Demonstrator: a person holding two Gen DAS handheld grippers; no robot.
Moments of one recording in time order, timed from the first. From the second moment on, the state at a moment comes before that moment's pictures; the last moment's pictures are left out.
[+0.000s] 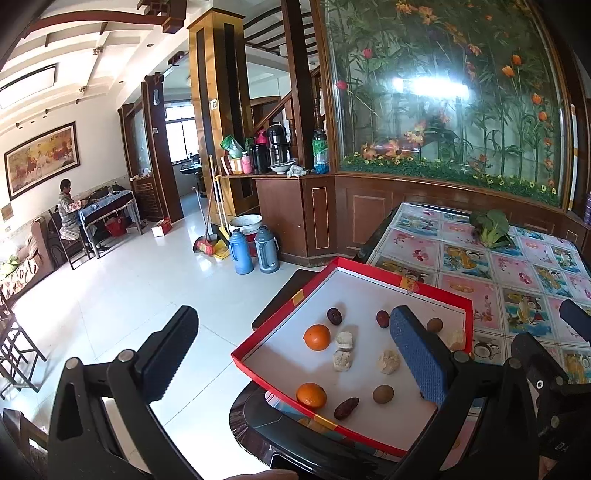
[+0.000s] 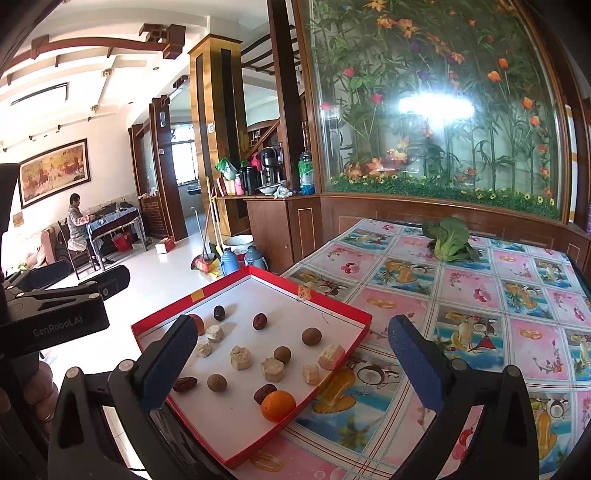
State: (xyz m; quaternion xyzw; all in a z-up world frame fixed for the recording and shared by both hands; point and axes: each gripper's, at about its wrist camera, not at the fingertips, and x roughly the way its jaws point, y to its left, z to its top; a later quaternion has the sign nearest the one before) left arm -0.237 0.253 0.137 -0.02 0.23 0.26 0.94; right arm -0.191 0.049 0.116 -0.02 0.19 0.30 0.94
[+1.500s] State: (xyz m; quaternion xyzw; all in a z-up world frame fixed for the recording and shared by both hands) left arm -0.241 0.269 0.129 -0.04 0.24 0.27 0.93; right arm -0.183 0.068 0.117 0.00 0.20 0.29 0.94
